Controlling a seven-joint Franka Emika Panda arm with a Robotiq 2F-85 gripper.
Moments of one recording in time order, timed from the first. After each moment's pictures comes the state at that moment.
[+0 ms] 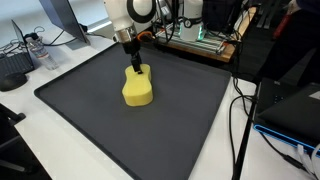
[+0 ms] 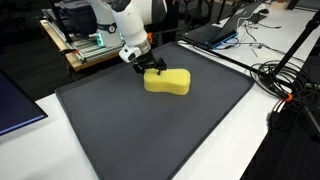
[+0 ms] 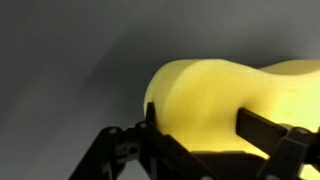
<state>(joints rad) -0.14 0.36 0.01 -2.34 0.66 2.66 0.12</state>
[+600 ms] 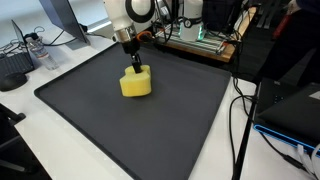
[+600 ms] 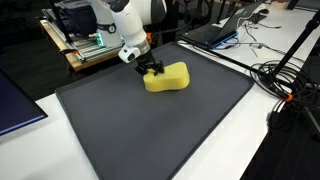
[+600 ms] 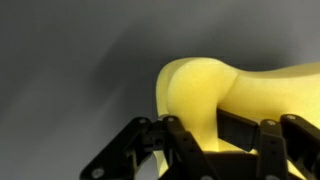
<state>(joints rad) -0.14 0.36 0.01 -2.34 0.68 2.66 0.09</state>
